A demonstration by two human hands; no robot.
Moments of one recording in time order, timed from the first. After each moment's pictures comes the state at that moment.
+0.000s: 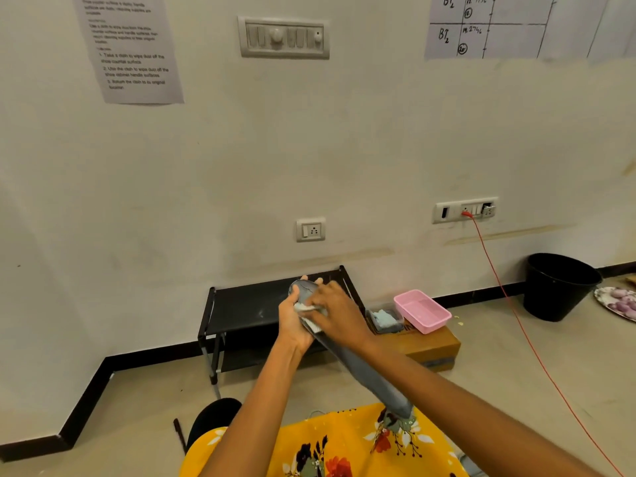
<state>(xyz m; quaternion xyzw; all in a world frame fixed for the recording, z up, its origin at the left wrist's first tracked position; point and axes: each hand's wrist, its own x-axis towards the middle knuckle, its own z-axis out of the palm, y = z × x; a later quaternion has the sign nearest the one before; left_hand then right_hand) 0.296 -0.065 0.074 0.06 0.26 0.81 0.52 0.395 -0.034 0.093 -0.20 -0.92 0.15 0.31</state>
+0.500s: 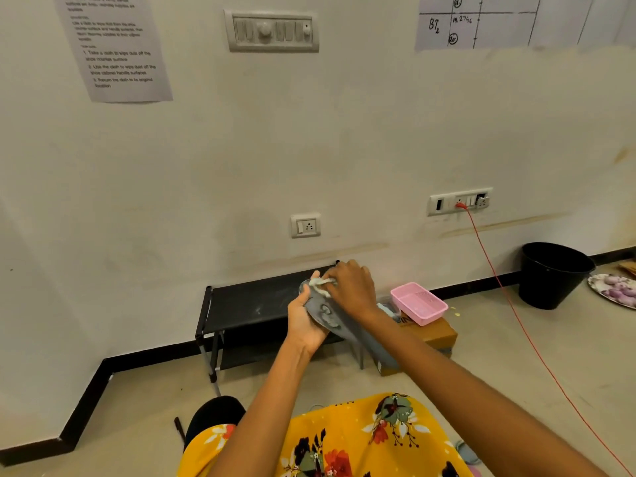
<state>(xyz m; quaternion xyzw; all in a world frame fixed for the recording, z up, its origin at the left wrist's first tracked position) 0.318 -0.063 0.071 0.08 0.27 0.79 0.55 0.396 0.007 0.109 -0.35 -0.90 0.07 0.26</state>
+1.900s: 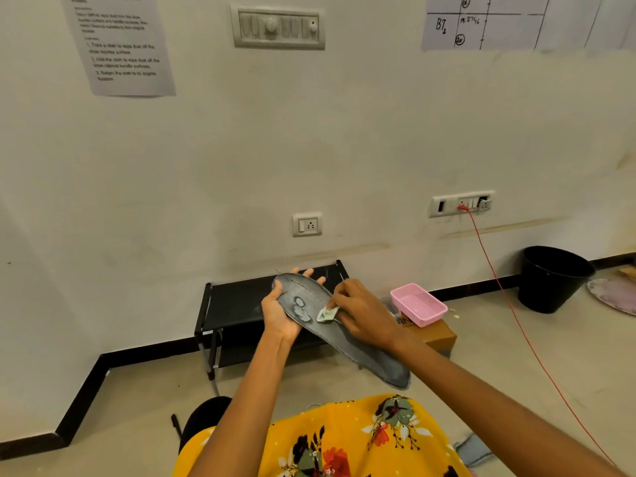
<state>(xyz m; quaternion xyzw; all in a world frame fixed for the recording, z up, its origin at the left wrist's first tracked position) 0.278 -0.069 0.071 0.11 0.25 0.81 0.51 0.428 0.013 0.067 -0.13 -0.94 0.08 0.30</state>
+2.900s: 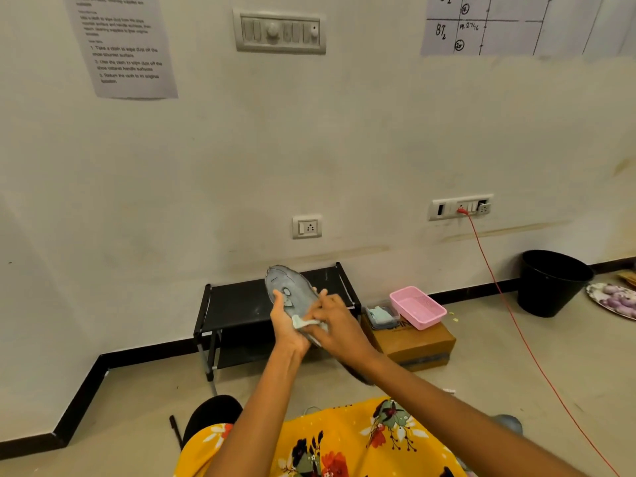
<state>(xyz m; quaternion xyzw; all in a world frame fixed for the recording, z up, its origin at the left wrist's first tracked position) 0.306 -0.073 0.065 0.04 0.28 0.81 0.51 0.410 -0.043 0.073 -0.19 -0.91 0.23 0.30</state>
